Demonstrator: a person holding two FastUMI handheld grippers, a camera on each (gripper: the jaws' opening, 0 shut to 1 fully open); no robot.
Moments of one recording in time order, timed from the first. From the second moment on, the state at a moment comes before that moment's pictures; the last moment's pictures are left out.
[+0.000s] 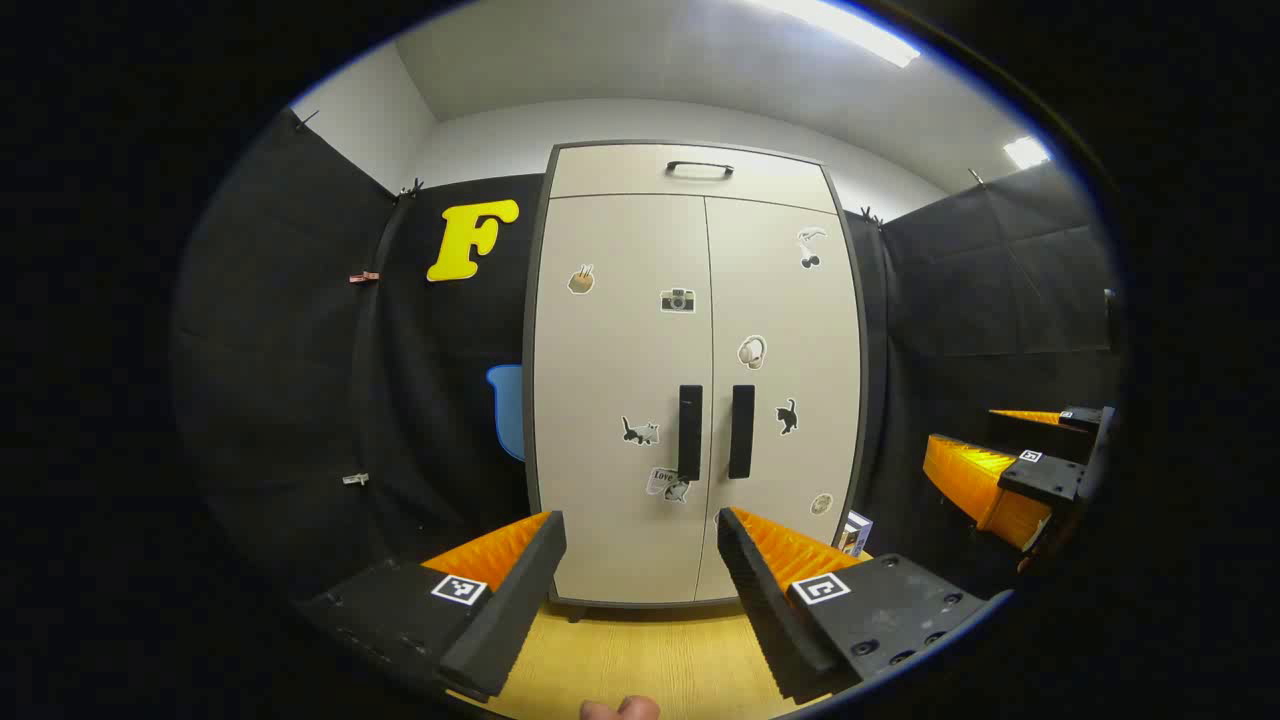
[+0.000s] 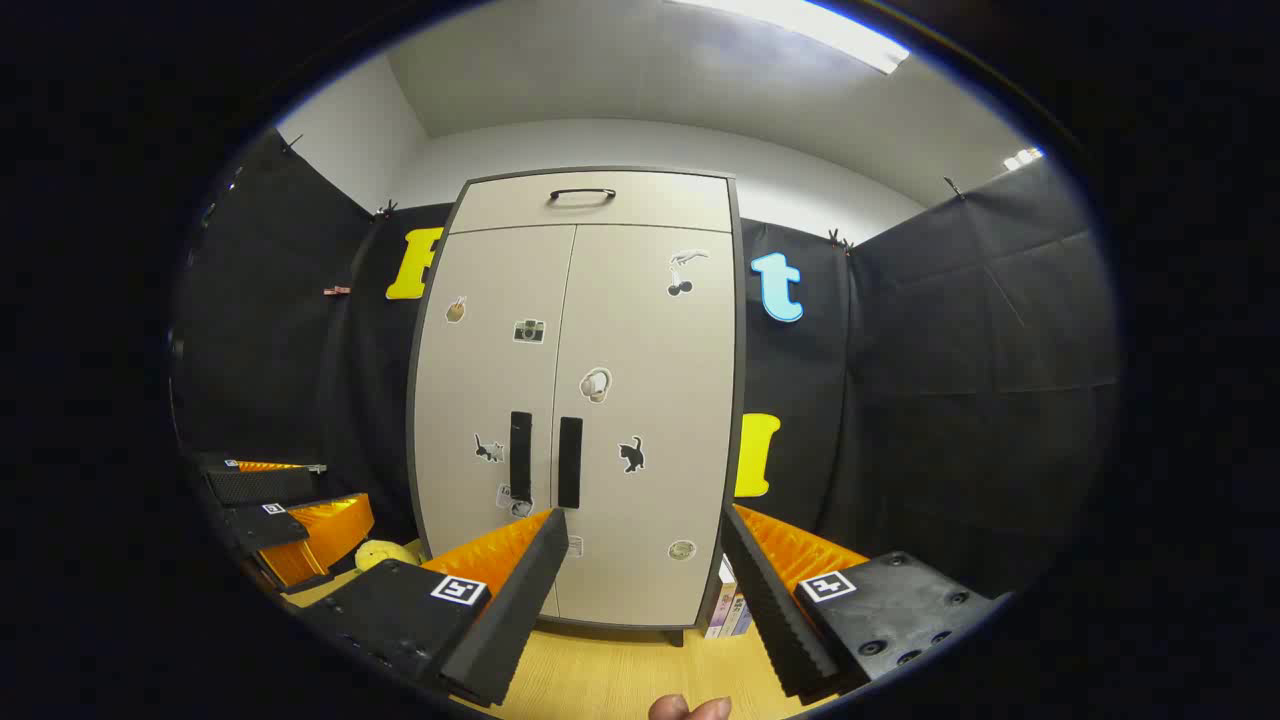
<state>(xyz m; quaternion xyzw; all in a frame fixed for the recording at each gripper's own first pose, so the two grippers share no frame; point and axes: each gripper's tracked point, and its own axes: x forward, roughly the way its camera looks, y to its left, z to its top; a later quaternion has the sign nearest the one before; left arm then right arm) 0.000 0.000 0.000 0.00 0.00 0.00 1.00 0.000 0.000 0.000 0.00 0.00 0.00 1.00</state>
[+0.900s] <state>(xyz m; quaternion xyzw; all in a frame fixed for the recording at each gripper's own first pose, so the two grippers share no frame) 0.006 0.006 -0.002 0.00 0.00 0.00 1.00 0.008 0.005 -0.004 0.00 0.01 0.00 1.00</state>
